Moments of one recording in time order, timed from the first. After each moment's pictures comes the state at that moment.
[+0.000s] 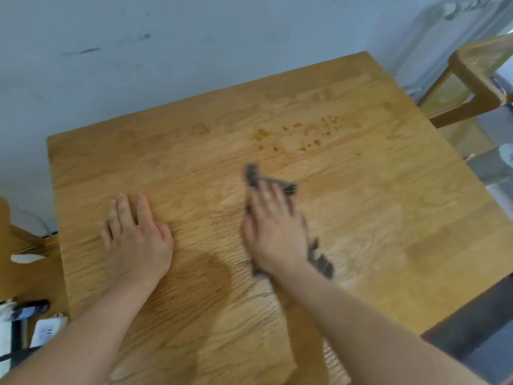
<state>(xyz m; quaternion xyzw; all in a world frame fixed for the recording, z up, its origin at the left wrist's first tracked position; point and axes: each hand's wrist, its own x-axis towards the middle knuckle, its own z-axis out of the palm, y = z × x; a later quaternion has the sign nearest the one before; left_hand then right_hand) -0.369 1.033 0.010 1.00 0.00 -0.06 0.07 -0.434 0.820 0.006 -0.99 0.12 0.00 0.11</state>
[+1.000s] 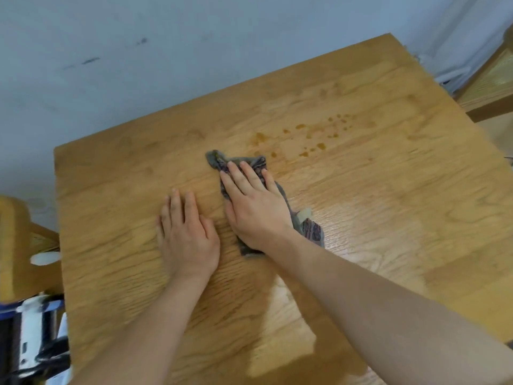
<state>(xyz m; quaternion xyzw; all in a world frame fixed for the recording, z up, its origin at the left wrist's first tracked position) -0.373 0.933 0.004 0.99 0.02 -0.02 0.11 -0.363 0.795 0.001 -0.99 -0.04 0.03 0.13</state>
